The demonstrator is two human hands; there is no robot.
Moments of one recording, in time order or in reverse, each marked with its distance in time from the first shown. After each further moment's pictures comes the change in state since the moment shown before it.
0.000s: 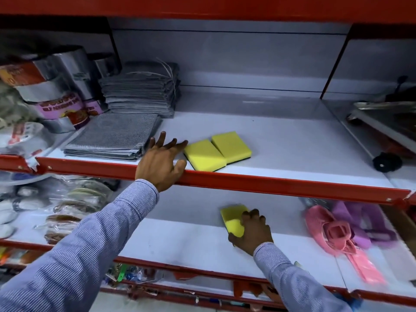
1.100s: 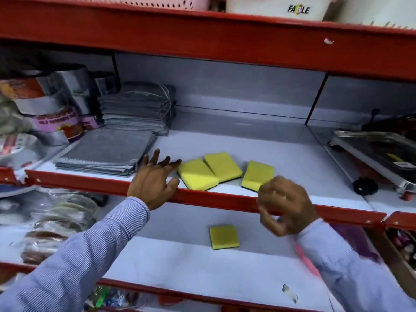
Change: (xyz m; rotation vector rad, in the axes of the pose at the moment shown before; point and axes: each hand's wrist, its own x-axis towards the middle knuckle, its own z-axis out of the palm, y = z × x) left_hand -0.003 0.002 -0.003 0.015 -0.001 0.011; right_hand -0.024 0.021 -0.201 0.227 0.874 -1.120
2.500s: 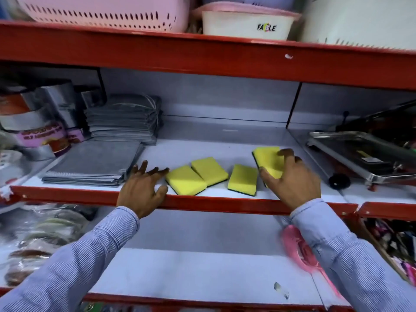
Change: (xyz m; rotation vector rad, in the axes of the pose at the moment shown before) left_hand -0.005 0.003 -0.004 0.028 -0.011 -0.003; right_hand 0.029 0.009 -0.039 -0.537 -0.188 1.065
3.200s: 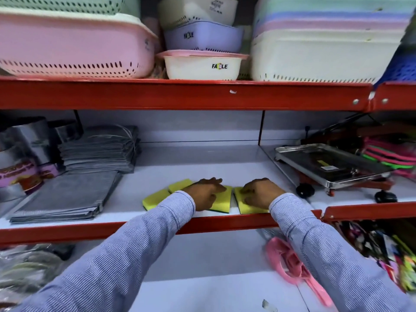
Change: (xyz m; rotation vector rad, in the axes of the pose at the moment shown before) left_hand 0.086 0.175 -0.007 -0.165 -0.359 0.447; right_hand 0.042 0.032 -0.002 -0.126 -0.560 -0.155
